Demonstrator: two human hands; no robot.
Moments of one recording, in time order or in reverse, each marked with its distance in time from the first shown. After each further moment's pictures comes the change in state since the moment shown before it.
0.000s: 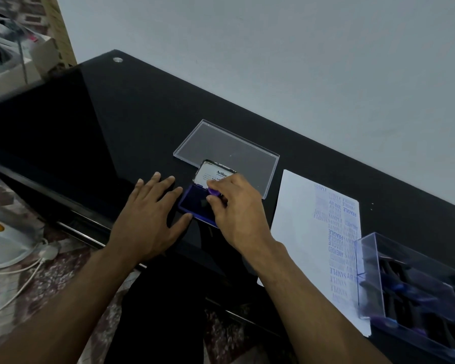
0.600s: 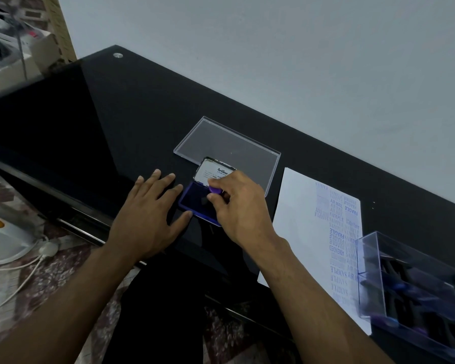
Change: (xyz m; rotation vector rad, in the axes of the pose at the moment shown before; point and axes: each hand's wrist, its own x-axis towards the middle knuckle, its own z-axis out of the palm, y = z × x) left_hand 0.000 0.001 0.000 0.007 0.014 0.005; right_hand 0.003 -0.005 -0.011 -0.022 -0.050 0.016
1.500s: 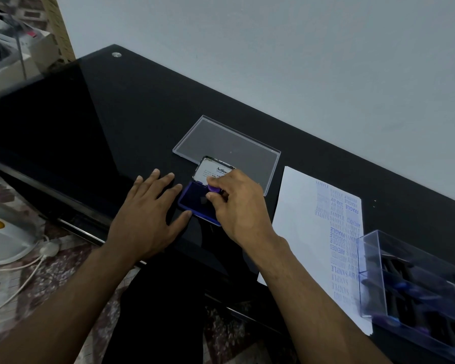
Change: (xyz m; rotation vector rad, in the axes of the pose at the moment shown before) left_hand 0.000 -0.001 0.001 0.007 -0.007 -0.011; right_hand 0.002 -0.002 -0.002 0.012 -0.044 0.023
